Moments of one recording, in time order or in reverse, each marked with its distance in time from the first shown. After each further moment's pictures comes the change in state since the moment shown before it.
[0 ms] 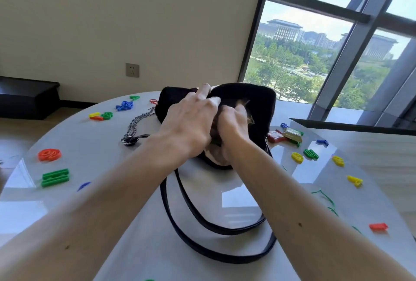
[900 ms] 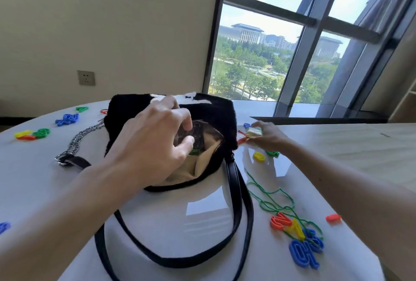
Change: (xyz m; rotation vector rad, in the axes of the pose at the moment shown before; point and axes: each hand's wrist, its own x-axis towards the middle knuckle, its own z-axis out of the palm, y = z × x) left_hand -0.005 0.023 0.010 -0.237 0.128 0.139; right_hand 0.136 0.014 -0.222 -1.312 -0.009 -0.110
